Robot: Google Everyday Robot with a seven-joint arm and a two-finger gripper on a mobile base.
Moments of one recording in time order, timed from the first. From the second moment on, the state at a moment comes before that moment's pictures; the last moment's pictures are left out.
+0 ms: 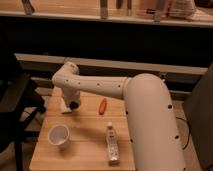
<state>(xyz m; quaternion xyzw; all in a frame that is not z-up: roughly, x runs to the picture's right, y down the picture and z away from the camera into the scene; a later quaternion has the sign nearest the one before) -0.178 0.089 0.848 -0.16 -0.26 -0.74 0.60</state>
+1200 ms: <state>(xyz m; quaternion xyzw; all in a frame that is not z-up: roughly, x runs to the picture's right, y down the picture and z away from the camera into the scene) -0.183 0.088 0.848 -0.15 -0.26 -0.75 0.59</state>
